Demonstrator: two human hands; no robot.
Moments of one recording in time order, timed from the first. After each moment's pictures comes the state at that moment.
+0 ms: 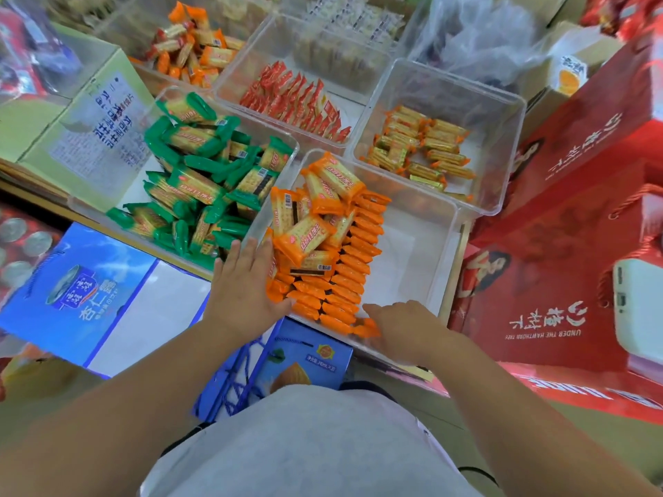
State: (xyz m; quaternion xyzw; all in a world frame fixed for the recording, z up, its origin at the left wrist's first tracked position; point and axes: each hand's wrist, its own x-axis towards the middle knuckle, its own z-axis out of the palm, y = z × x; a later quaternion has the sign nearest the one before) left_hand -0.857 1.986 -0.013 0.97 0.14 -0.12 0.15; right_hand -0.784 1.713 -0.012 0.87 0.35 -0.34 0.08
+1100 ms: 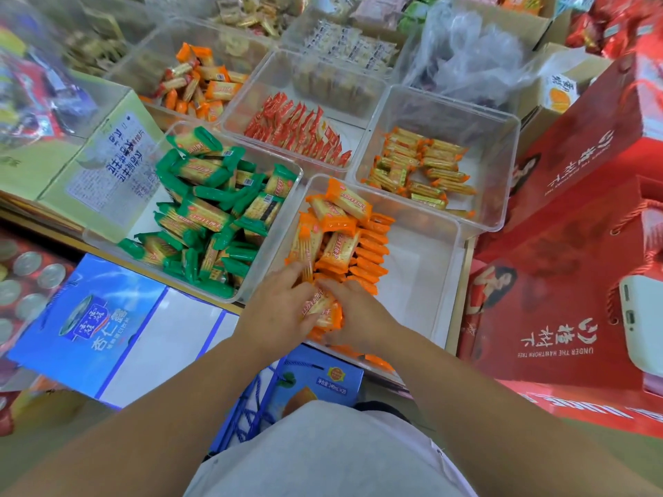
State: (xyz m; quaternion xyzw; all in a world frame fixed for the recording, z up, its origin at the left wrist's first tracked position) left_hand -0.838 1.970 0.002 0.97 -0.03 -0.01 0.23; right_hand -0.768 1.792 -0.028 0.88 0.27 -0.30 -0.25
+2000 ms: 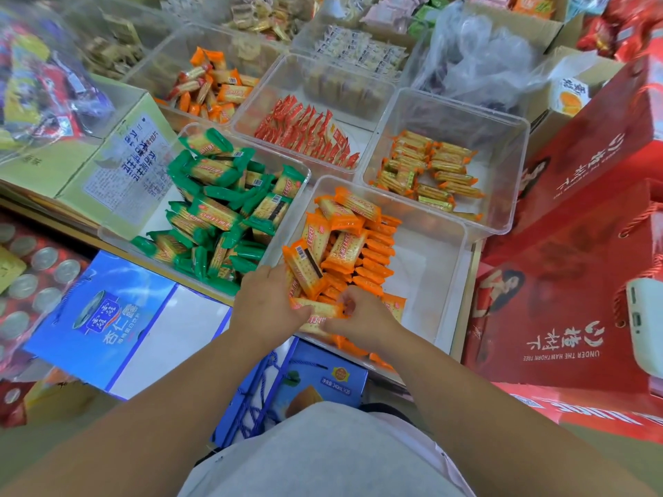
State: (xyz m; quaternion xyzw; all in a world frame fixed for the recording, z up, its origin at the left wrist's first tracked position) left_hand -0.837 1.977 0.015 0.96 0.18 -0.09 0.21; right_hand -0.778 1.796 -0.024 0.86 0.09 -0.35 -0.36
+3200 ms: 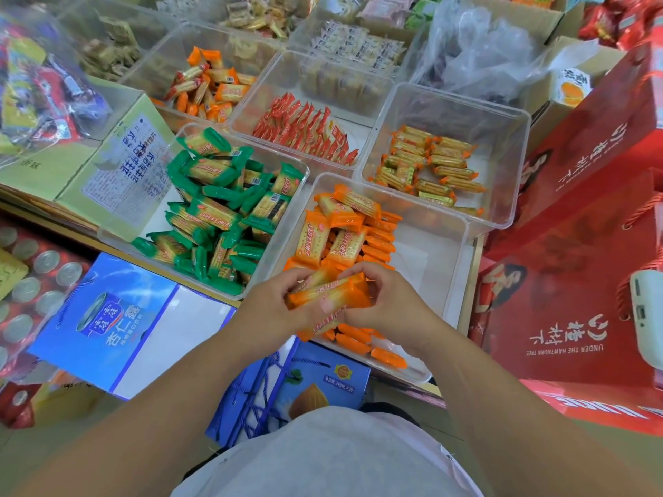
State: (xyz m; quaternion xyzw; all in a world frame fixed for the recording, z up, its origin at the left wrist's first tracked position) left_hand -0.853 1.976 0.049 0.80 0.13 -0.14 0.57; right_hand -0.772 1.770 0.042 0.72 0.13 -0.34 -0.59
